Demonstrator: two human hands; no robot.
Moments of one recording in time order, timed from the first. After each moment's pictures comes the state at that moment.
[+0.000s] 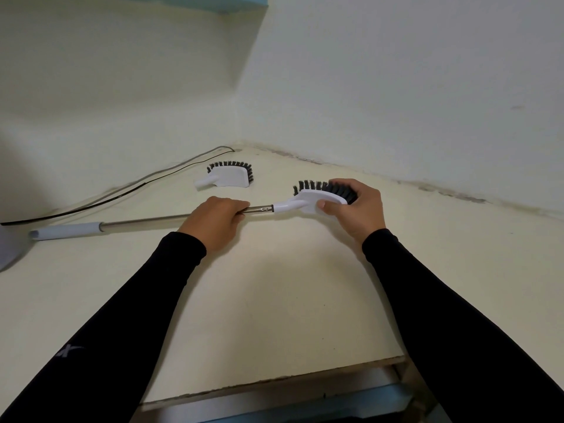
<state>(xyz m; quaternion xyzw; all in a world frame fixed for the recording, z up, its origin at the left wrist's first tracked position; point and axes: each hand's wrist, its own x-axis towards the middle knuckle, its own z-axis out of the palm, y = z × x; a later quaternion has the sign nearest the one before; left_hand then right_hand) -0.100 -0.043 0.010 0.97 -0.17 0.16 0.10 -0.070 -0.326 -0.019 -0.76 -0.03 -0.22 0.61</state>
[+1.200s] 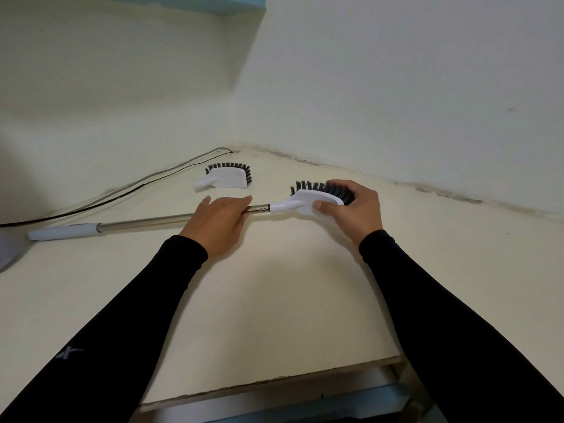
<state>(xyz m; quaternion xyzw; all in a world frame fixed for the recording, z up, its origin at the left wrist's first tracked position) -0.095 -0.046 0.000 0.96 -0.18 0.18 0.07 -0.074 -0.324 -0.018 -0.76 -0.04 -0.22 0.62</state>
